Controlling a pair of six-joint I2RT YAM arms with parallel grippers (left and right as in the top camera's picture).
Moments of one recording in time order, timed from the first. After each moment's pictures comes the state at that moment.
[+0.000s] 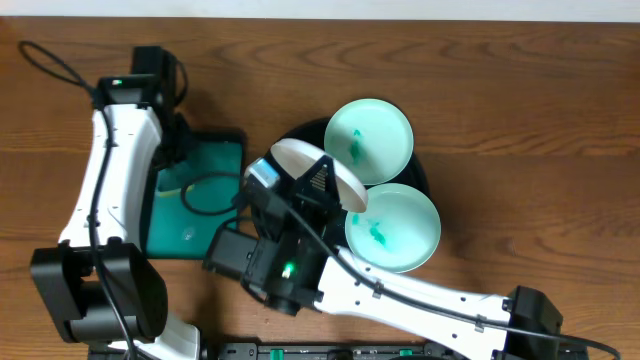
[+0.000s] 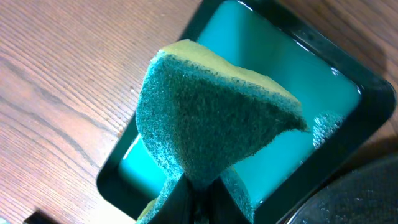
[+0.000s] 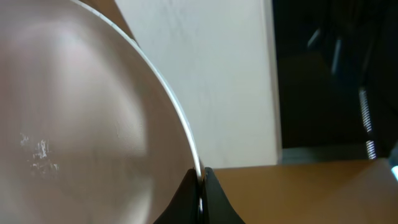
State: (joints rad) left arm 0.05 1.73 1.51 -1.22 -0.21 -0.50; right arm 1.26 1.78 1.59 -1.13 1.37 0.04
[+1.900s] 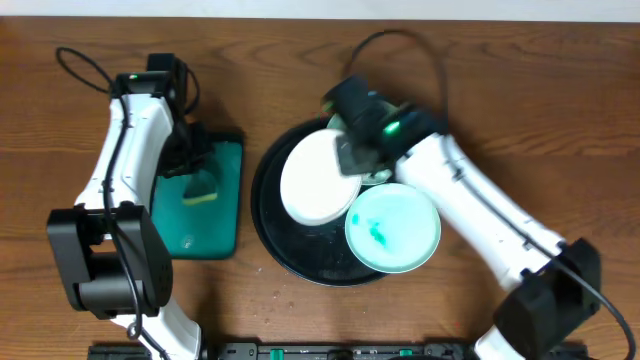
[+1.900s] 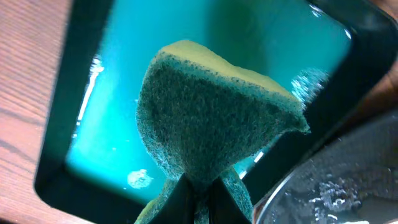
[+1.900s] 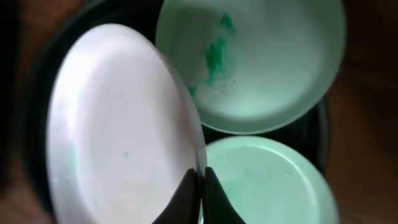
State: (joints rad) left arm 0.03 1.86 1.51 -1.23 -0.03 -0.43; right arm 0.60 1.78 1.59 -1.05 0.08 0.48
